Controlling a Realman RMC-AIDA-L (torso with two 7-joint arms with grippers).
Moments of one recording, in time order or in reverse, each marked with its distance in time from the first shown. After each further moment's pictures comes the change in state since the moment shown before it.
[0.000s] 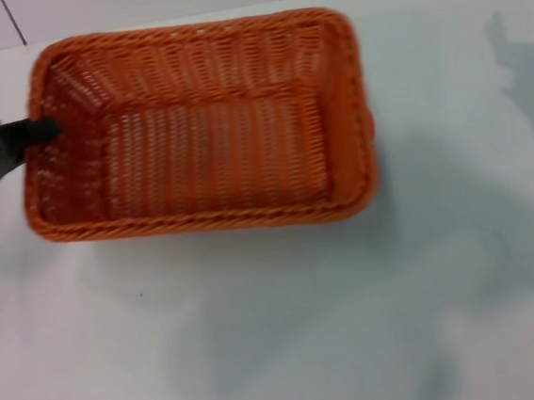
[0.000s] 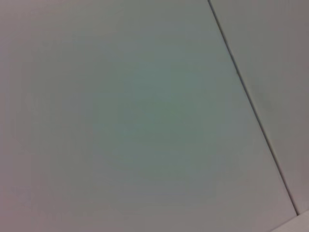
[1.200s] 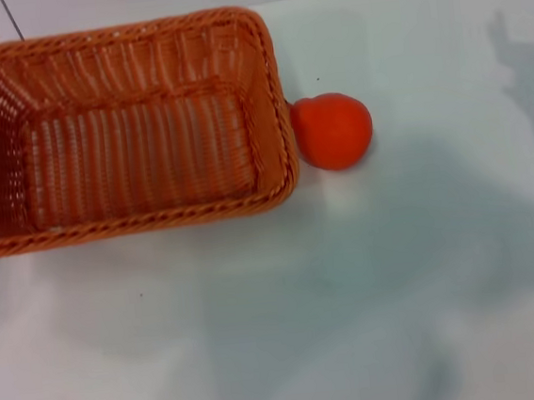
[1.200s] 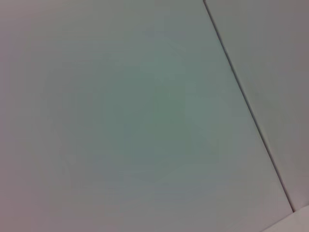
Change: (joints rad) left arm 0.152 0.010 0.038 0.113 -0.109 -0.053 -0.010; right arm 0.007 0.000 0.013 0.000 0.000 0.017 0.000
